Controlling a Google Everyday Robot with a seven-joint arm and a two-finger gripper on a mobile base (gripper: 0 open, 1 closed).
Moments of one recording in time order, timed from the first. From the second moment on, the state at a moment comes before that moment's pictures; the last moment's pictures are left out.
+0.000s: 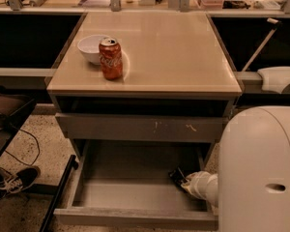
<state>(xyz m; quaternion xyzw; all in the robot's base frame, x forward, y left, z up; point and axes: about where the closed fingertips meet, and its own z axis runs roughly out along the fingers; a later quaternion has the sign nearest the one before) 0.516 -0.187 0.384 -0.42 0.86 0.01 0.29</state>
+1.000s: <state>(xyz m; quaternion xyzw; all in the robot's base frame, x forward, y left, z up) 0.516 -0.187 0.384 -0.42 0.86 0.01 0.29</state>
